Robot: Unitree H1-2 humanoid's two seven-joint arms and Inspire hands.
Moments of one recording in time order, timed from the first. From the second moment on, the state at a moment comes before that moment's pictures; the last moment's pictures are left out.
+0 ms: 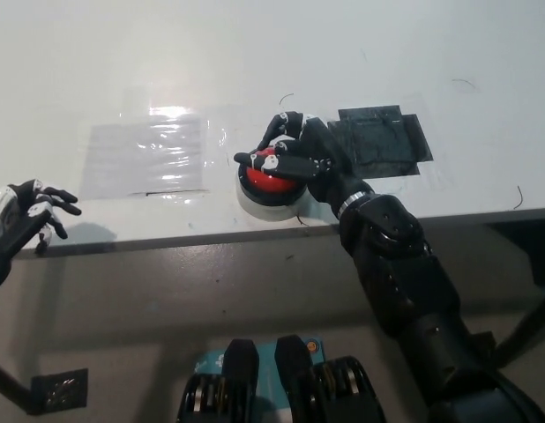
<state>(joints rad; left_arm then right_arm) -0.33 0.45 0.17 0.00 -0.17 0.24 -0.22 -0.86 0.11 -0.01 0.84 0.19 -0.03 0.19</state>
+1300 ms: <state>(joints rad) -0.30 0.45 0.18 -0.01 -0.17 0.26 -0.22 -0.93 0.08 -0.05 0.72 0.19 0.09 0.19</state>
